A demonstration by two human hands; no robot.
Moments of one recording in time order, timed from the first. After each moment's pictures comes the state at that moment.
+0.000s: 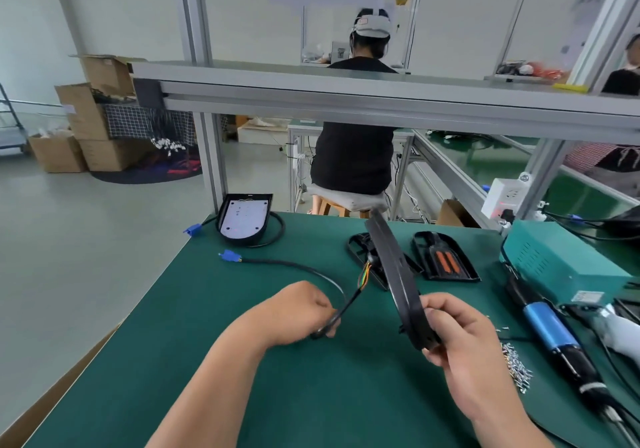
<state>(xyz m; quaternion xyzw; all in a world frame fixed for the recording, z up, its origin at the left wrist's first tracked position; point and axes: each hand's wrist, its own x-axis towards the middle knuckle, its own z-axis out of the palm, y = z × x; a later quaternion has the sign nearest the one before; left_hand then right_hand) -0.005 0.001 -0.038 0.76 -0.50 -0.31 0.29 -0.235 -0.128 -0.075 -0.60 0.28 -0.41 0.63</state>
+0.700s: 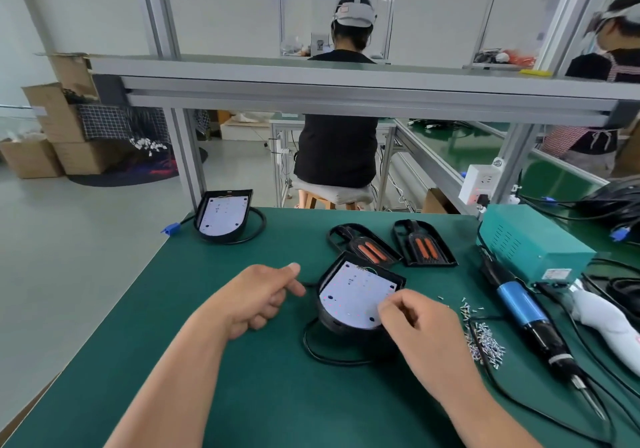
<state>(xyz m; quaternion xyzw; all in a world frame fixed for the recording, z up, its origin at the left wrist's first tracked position) 0.021 0.000 -0.054 0.71 -0.30 -0.44 0.47 -0.243 -0.110 -0.066 -0.79 0.33 -0.35 0.37</state>
